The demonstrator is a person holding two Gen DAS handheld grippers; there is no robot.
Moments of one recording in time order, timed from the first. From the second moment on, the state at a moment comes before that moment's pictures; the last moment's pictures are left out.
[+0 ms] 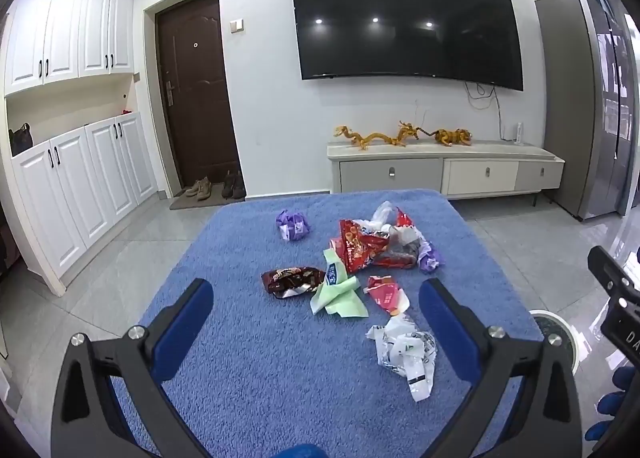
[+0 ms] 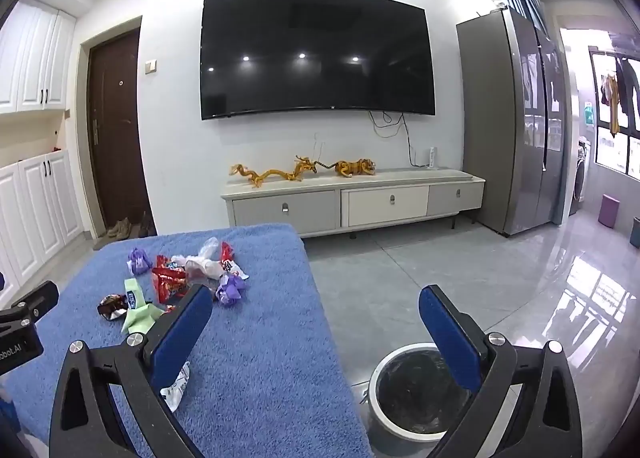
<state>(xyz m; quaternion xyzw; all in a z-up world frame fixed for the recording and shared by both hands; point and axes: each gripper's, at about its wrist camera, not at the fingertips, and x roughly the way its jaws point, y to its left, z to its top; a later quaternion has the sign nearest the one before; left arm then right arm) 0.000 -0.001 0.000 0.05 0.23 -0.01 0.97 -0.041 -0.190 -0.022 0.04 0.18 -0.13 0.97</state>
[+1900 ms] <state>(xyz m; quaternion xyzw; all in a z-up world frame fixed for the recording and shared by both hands) 0.122 0.103 -0.084 0.00 0.40 -0.11 0.91 0.084 -0.105 -0.127 0.04 0.39 0.16 0.91</state>
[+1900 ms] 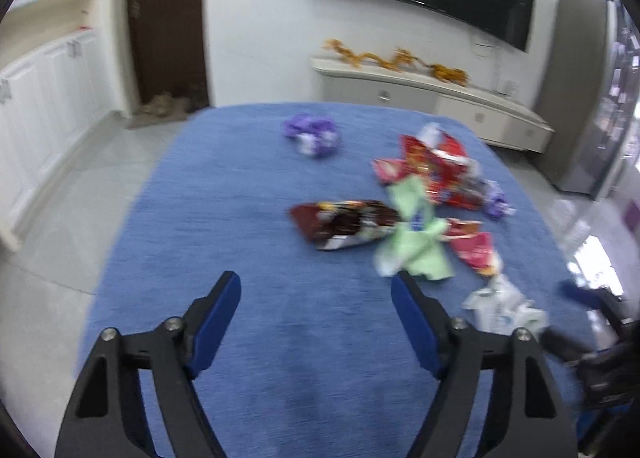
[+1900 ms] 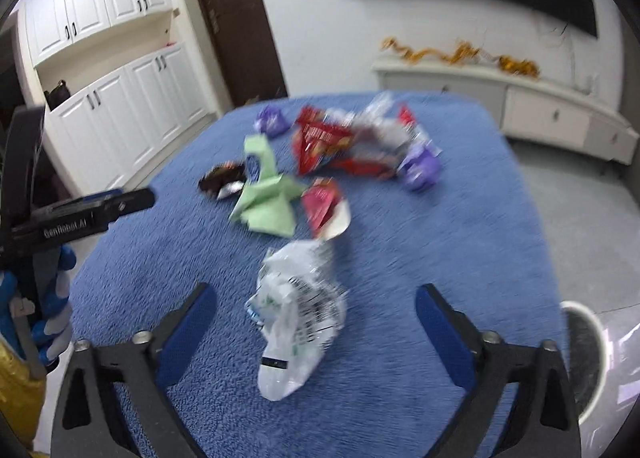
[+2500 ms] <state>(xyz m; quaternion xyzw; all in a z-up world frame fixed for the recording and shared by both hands) 0.215 0.018 -0.105 0.01 0.44 -0.18 0.88 0.097 -0.110 -0.155 0.09 0.42 0.21 0.88</state>
